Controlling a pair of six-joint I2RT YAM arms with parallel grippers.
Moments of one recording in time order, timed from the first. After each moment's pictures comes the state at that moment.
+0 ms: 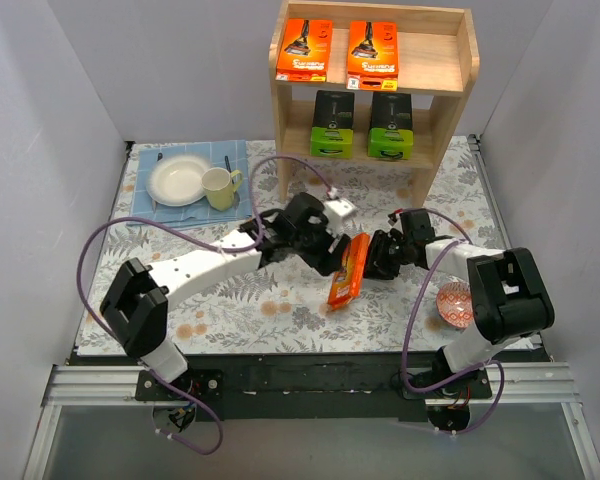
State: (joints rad) left arm -0.94 1.63 1.29 -0.40 0.16 -0.03; right arm 0.26 1.60 0.72 -0.14 -0.54 0.64
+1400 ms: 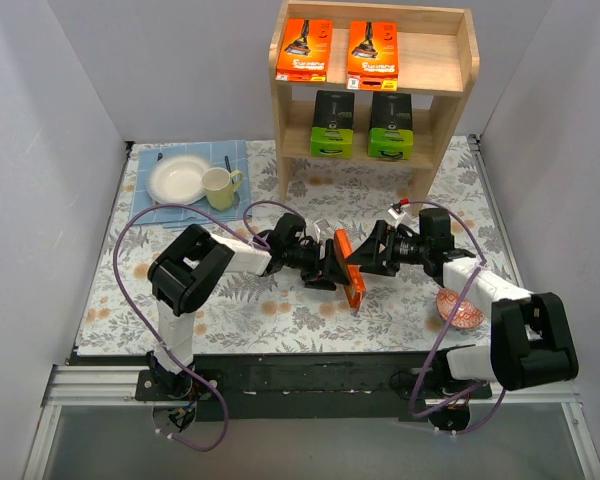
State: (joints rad) left arm -0.70 1.98 0.99 0.29 0.76 -0.86; right arm 0.19 1.34 0.59 0.06 -0.93 0.66
